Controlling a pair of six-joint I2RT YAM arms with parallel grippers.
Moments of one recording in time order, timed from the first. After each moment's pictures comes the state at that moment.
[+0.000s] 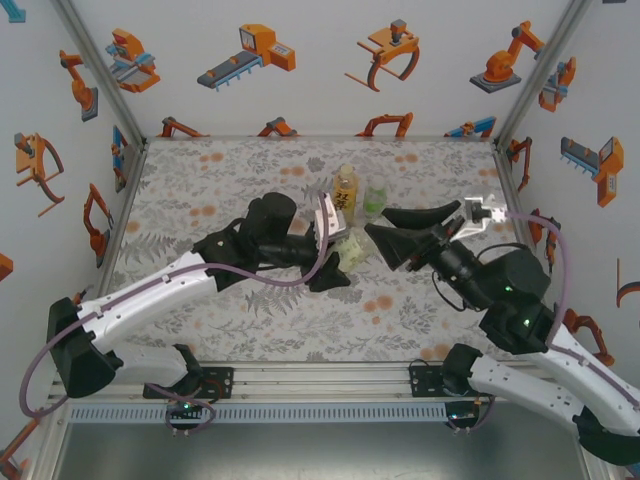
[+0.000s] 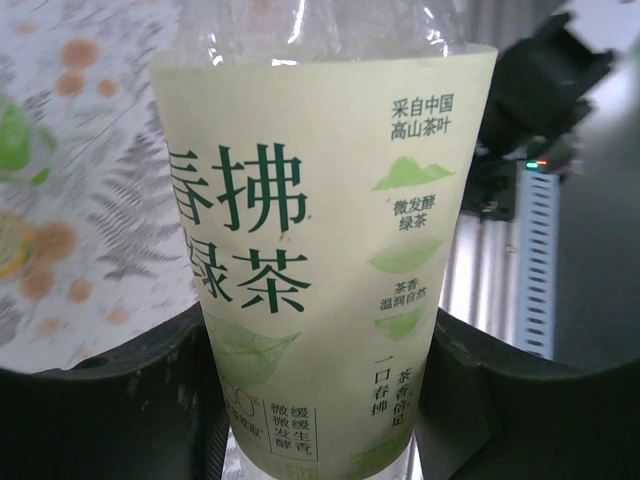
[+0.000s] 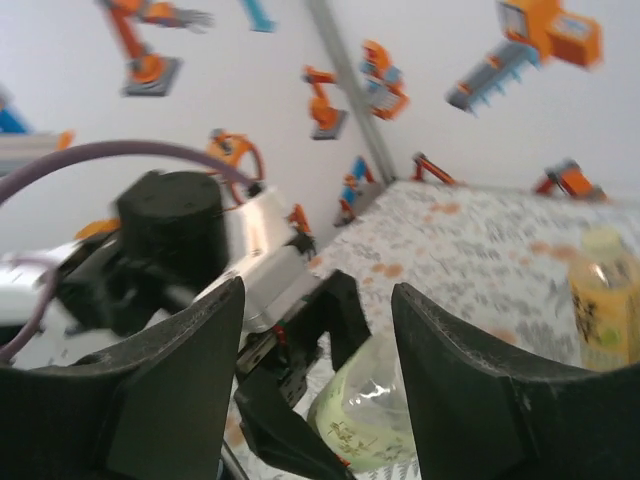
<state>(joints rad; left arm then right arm) -0.99 1.27 1.13 -0.28 0.57 0.14 0.93 0.60 0.90 0.05 -0.02 0.31</state>
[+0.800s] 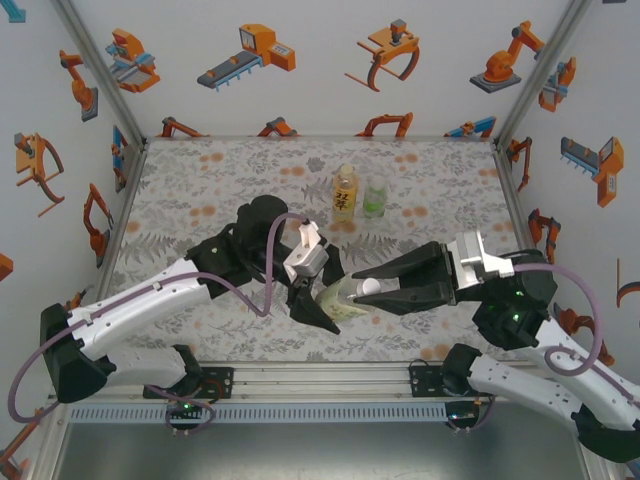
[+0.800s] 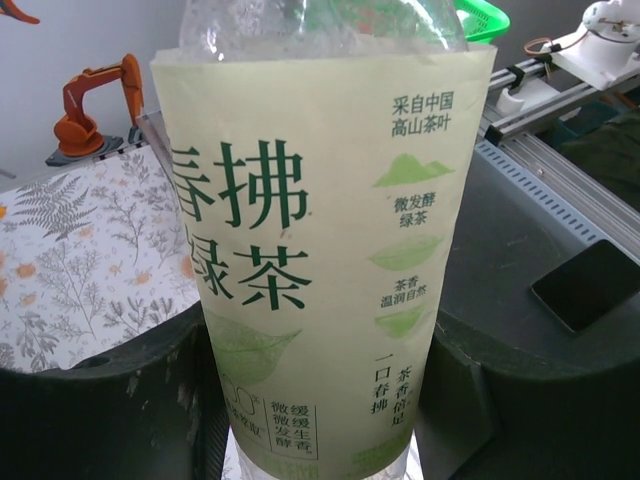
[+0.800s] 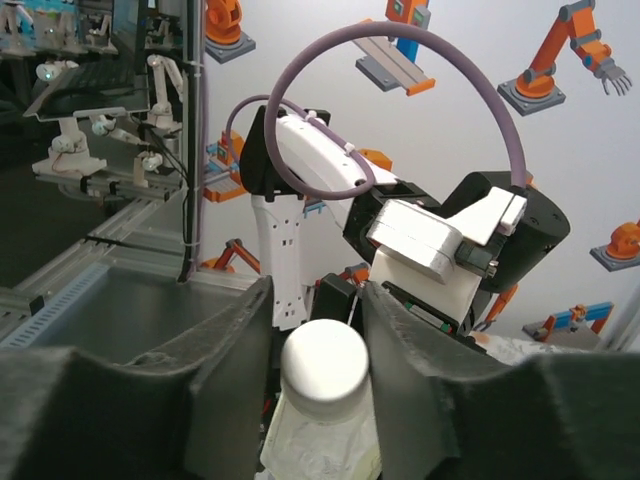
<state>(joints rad) -1.03 1.23 1.12 -0.18 1.17 0.25 0.93 0.66 0.89 0.32 -0.76 0.20</state>
